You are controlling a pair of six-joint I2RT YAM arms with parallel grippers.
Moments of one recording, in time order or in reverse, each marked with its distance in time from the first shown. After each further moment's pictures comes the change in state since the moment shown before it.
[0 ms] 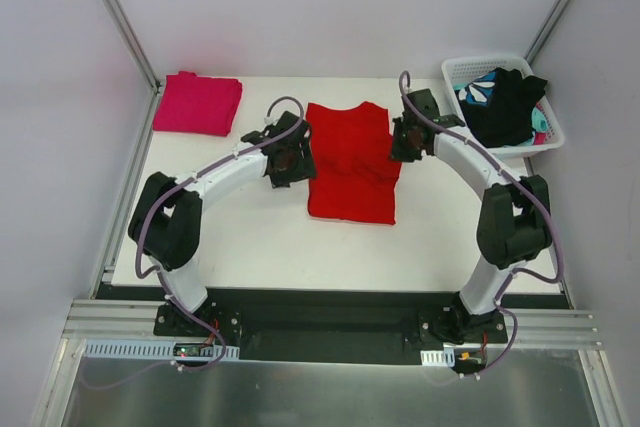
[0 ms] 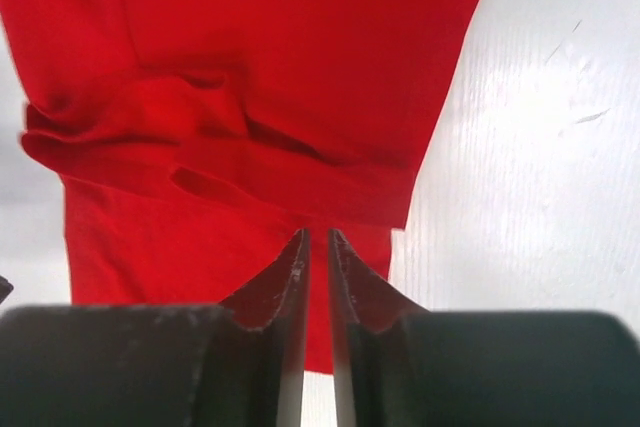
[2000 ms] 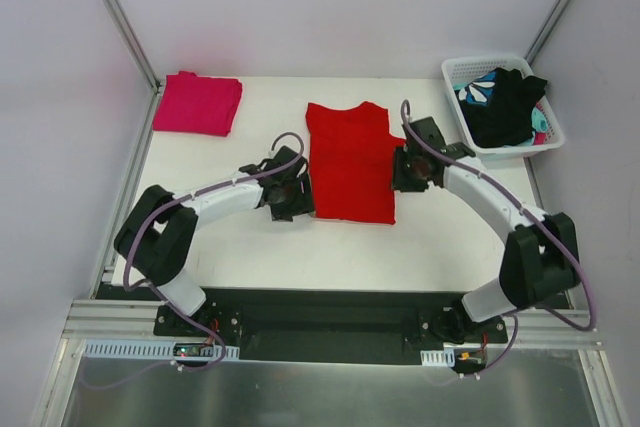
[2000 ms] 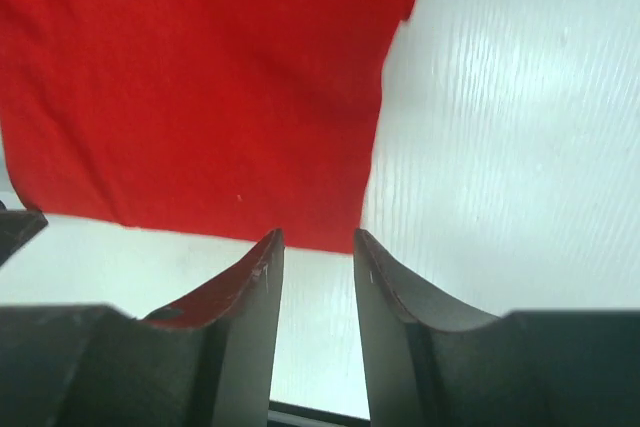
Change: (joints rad) left arm -0.063 -0.097 -0.310 0.140 0.124 -0.010; right arm 0.082 -0.202 -0.227 -0.065 0.030 -0.003
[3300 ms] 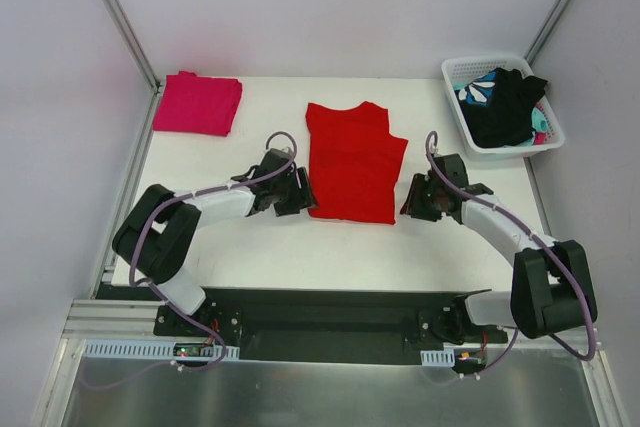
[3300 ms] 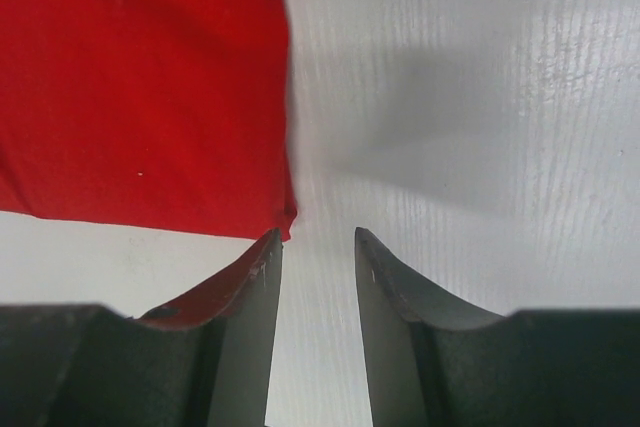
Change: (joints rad) left arm 0.063 -0.029 -0.195 0.380 0.111 -0.008; right arm -0.135 -0.237 -0.472 0.273 -0.139 0.059
